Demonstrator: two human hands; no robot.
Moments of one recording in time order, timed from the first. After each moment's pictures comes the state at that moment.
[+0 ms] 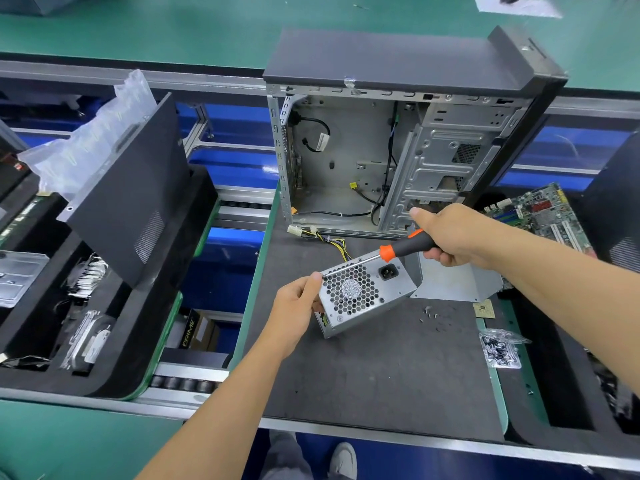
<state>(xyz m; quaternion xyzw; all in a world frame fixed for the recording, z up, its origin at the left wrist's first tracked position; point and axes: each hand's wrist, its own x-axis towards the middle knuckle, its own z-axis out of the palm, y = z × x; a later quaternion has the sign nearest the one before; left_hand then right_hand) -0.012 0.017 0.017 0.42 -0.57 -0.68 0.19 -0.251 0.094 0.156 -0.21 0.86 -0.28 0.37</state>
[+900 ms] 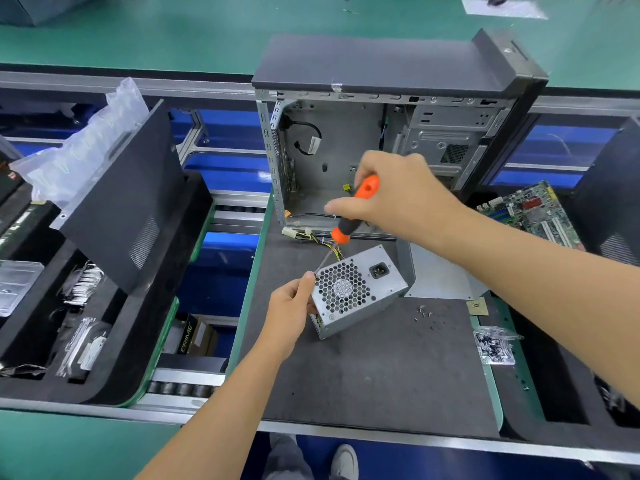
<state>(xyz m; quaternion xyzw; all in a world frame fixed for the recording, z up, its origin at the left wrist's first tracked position) -0.017 0.018 0.012 0.45 -0.54 -0.68 0.22 -0.190 0.069 0.214 -0.54 0.80 -0.25 0.10</state>
